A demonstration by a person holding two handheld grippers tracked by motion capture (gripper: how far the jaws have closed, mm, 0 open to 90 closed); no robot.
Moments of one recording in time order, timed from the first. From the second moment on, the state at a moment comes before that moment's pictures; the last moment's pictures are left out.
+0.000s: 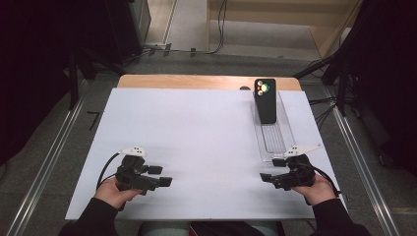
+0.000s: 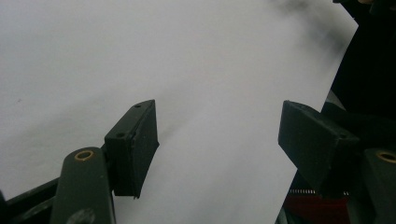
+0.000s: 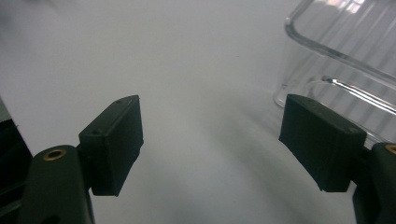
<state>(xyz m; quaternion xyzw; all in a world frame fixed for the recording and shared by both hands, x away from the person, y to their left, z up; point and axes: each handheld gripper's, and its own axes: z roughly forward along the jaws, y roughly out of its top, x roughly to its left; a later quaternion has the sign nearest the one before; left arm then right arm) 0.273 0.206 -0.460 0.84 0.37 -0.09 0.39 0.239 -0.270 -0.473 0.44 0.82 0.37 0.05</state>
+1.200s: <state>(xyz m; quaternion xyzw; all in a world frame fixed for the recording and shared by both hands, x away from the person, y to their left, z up) 0.276 0.207 -0.462 0.84 0.37 -0.08 0.39 0.241 -0.271 -0.481 0.44 0.82 0.37 0.04</state>
